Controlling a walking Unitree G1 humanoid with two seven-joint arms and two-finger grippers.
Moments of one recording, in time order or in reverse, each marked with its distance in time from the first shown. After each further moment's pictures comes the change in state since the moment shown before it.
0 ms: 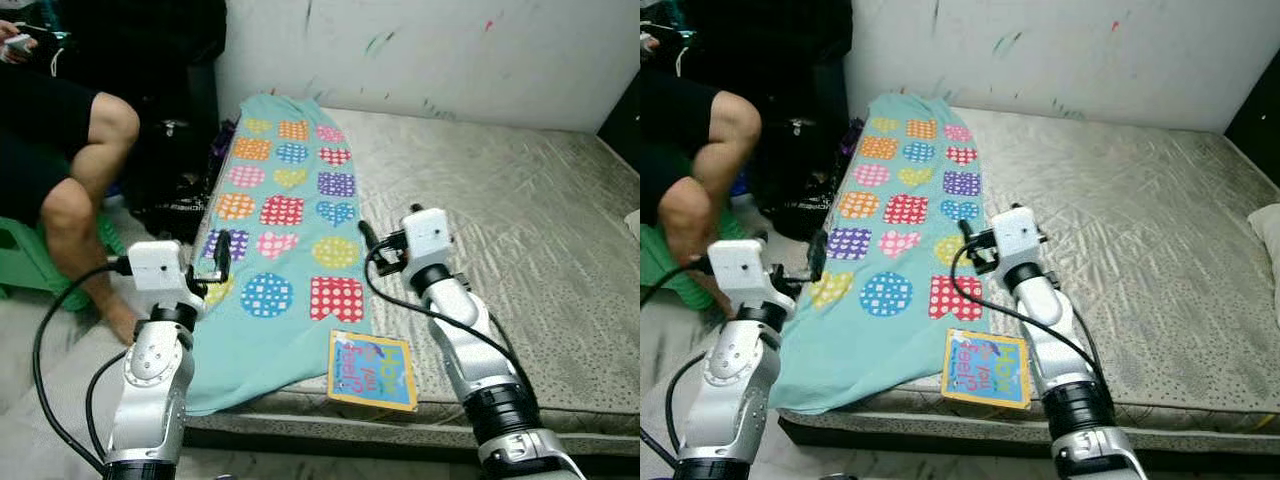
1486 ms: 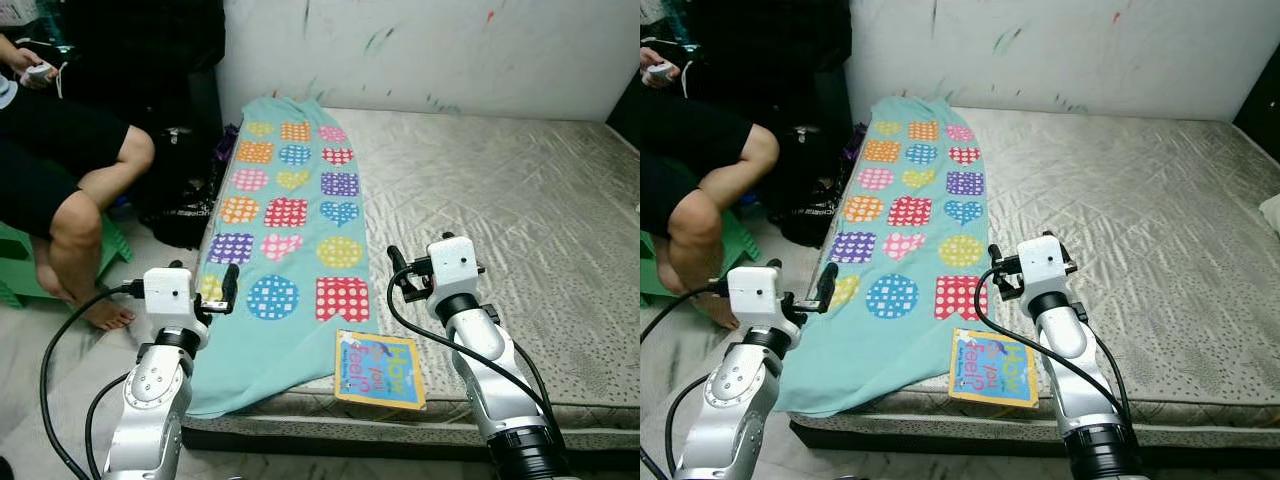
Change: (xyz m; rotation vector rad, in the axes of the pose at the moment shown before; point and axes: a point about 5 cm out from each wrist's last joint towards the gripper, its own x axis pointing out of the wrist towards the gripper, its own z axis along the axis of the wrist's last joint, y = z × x) left arm -0.018 0.003 -0.026 0.040 0.129 -0.062; right arm -0.036 -0.014 -0.022 -0.036 0.102 -0.094
